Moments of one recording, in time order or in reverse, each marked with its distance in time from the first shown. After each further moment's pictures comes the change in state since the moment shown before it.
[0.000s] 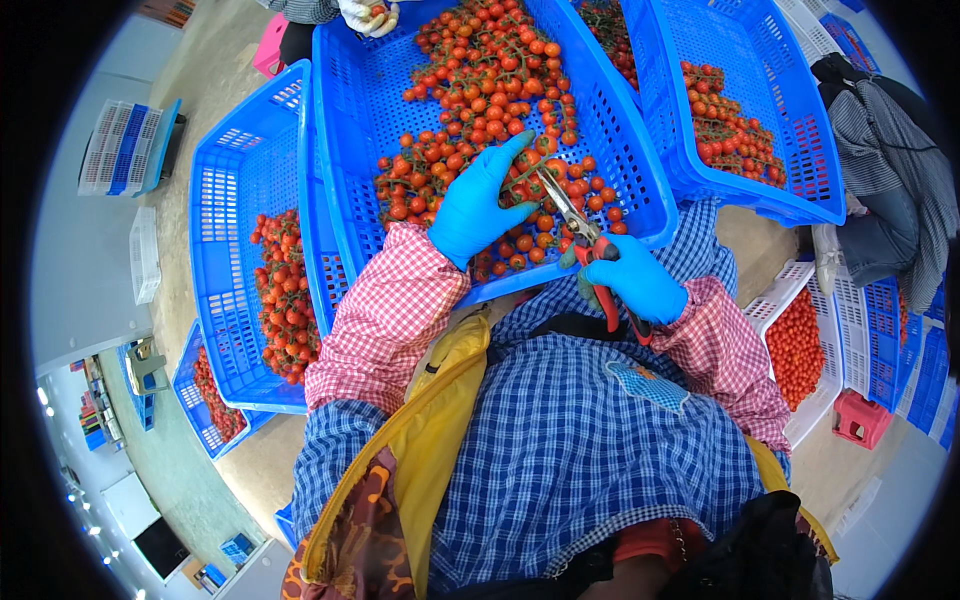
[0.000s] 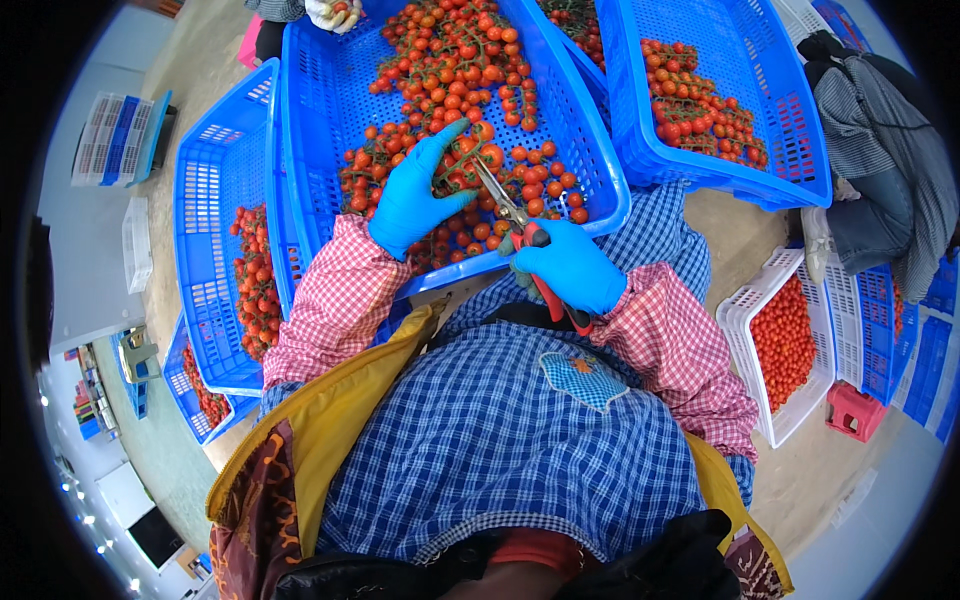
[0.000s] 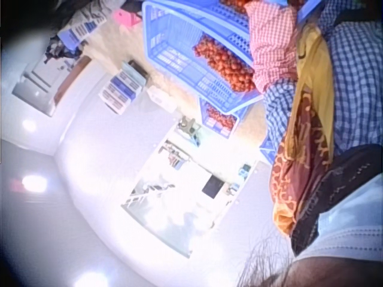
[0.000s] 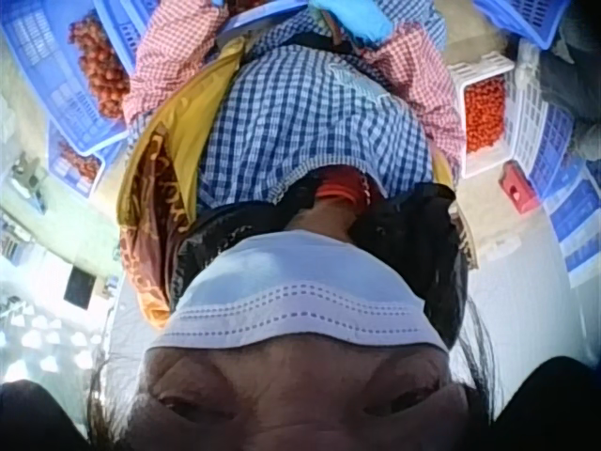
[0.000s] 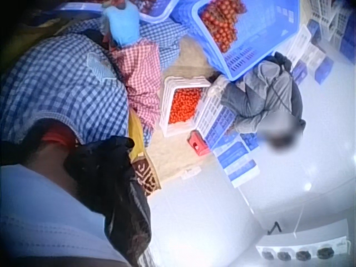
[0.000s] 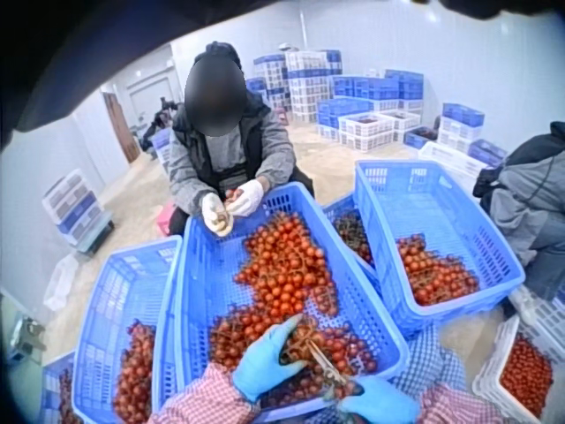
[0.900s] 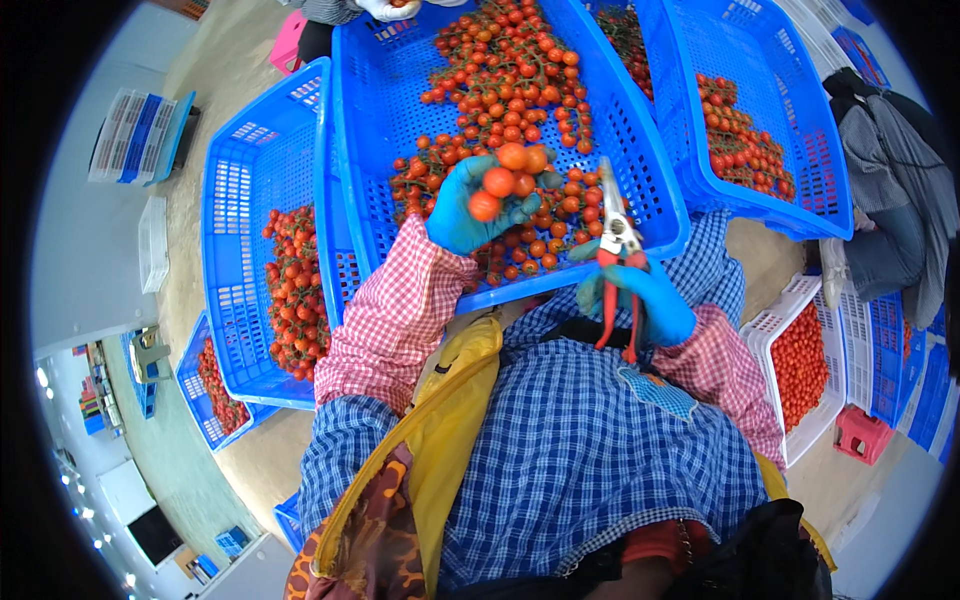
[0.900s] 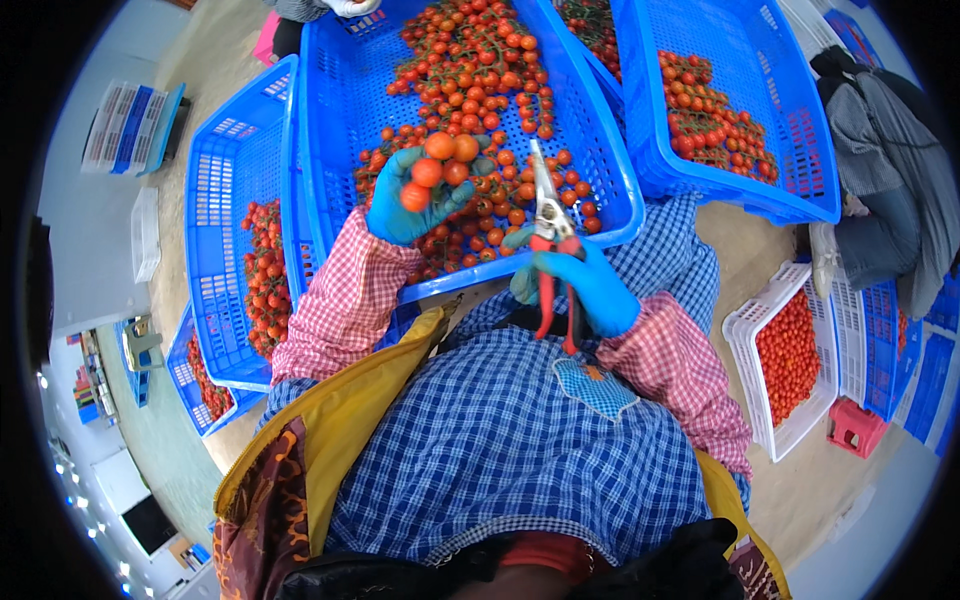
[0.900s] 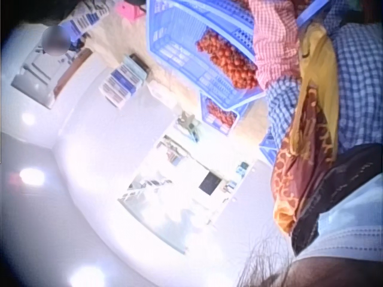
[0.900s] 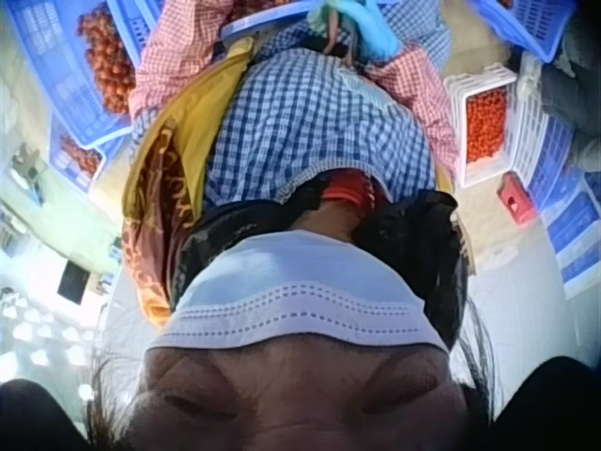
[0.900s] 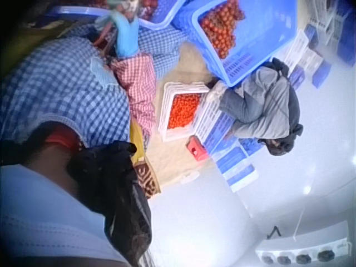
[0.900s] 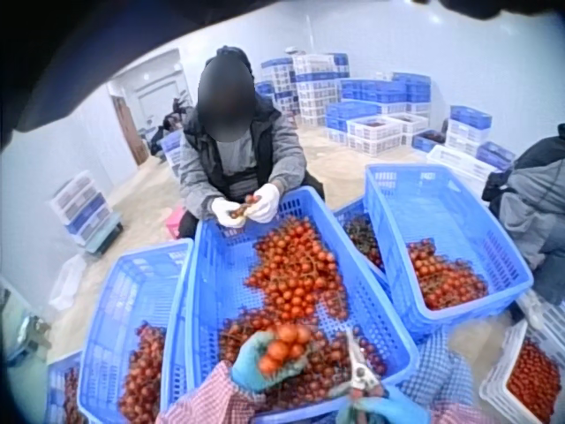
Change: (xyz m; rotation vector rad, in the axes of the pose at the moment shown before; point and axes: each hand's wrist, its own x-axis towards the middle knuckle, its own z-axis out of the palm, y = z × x) left_hand 0.005 -0.023 -0.016 -1.762 -0.207 -0.620; right_hand -0.009 0.008 0.007 0.393 -0.118 -0.200
